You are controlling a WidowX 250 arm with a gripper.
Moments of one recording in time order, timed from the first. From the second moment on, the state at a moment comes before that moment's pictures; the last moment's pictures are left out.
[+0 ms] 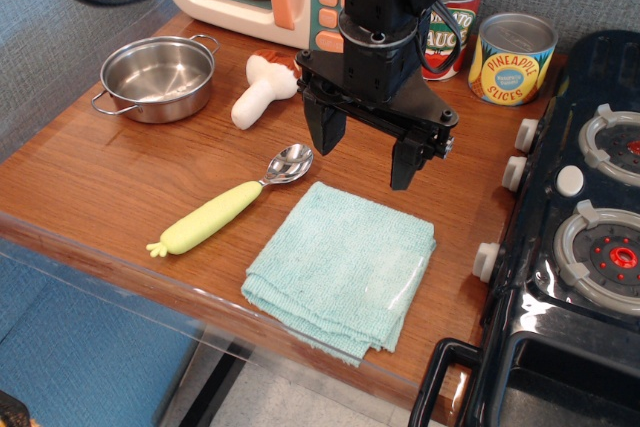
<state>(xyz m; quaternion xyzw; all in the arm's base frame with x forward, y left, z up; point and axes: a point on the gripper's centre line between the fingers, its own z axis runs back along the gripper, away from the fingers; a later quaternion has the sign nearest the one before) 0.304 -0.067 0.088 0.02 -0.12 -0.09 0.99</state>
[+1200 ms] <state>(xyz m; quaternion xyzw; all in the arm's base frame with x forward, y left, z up) 0.373 0.059 0.058 0.05 -0.10 0.07 0.99</state>
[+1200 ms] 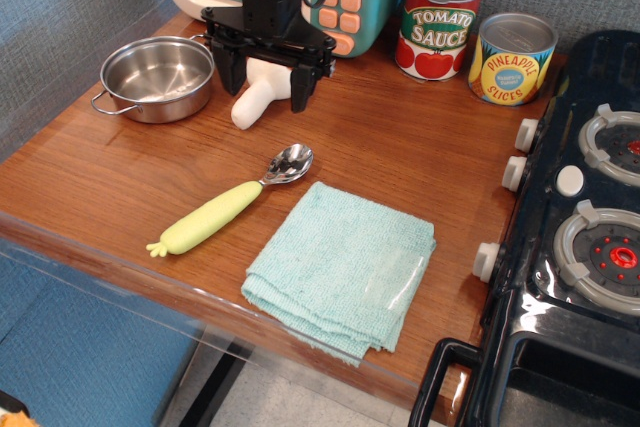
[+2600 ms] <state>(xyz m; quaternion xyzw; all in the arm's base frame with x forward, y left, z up) 0.366 0.005 0.091 0.03 -0.16 0.02 0.99</state>
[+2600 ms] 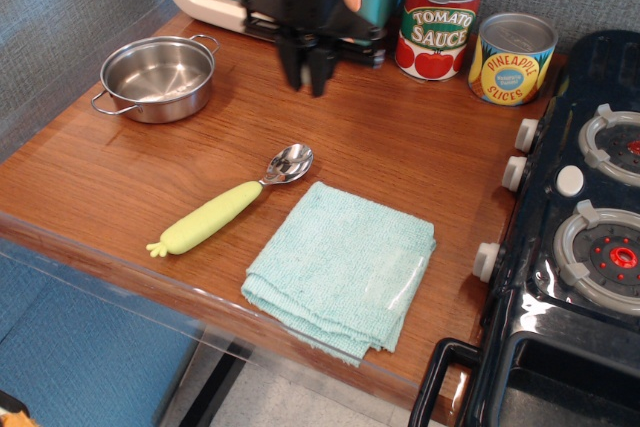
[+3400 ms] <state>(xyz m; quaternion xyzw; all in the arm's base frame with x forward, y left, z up) 0.247 -0.087 0.064 0.01 -0.11 -0.11 0.99</state>
